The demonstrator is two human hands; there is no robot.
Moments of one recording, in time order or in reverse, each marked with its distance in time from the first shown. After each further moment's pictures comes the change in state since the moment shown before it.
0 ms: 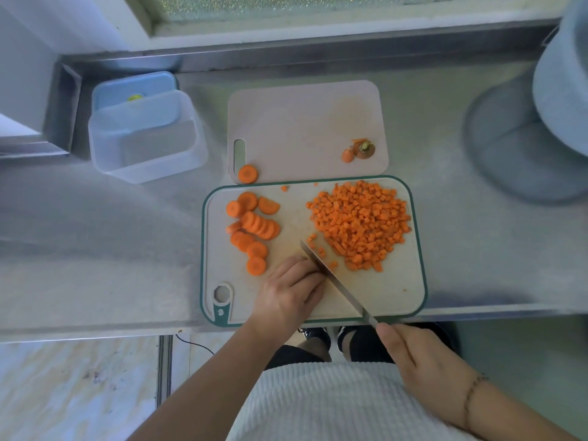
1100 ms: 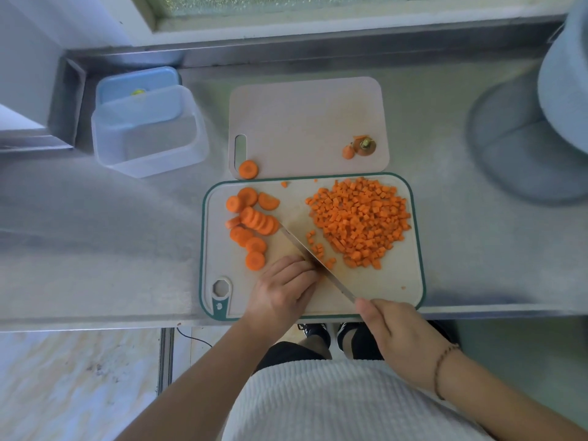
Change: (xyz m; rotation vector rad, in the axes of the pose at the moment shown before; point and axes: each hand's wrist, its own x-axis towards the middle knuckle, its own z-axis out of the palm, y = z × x) left_hand -0.003 0.001 -0.008 0.019 0.015 0.008; right_hand 0.025 -0.015 -0.002 -0.018 0.006 -0.070
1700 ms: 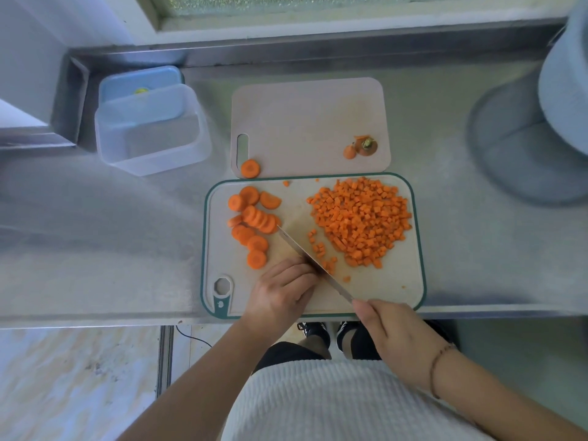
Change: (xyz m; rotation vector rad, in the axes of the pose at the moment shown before) left_hand -0.002 0.001 -0.005 -0.012 -0.039 -0.014; right_hand 0.001 0.001 0.004 -0.067 -0.023 -0.021
